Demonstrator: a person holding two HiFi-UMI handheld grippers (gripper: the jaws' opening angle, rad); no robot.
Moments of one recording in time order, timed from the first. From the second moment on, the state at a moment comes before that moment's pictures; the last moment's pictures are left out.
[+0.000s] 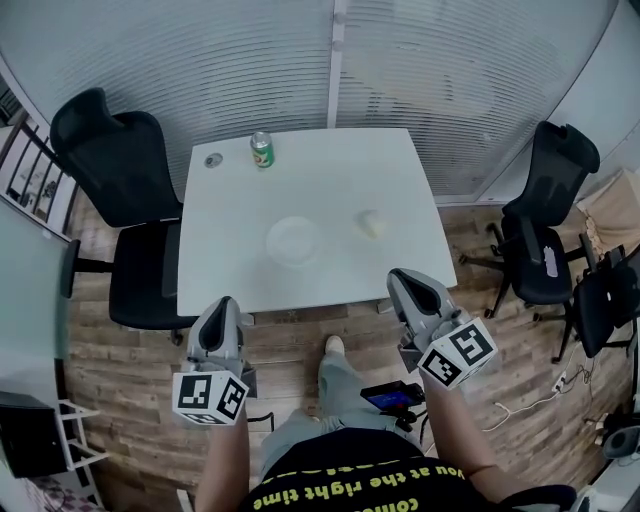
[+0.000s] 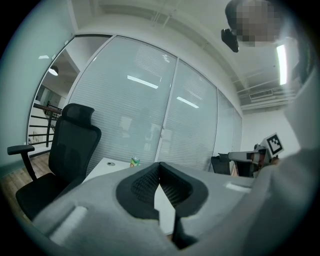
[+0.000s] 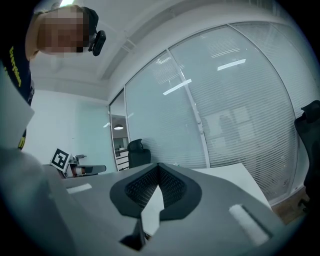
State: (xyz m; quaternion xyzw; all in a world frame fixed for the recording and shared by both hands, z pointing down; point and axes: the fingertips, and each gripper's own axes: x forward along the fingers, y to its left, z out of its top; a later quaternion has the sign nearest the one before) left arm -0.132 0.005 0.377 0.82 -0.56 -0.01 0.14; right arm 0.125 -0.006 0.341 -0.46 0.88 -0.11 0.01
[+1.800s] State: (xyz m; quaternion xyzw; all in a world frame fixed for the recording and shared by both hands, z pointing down) left arm -0.127 -0.139 0.355 0.76 -0.64 -0.04 0.11; right arm 0.143 -0.180 0.326 -0.39 0.92 -0.09 0.01
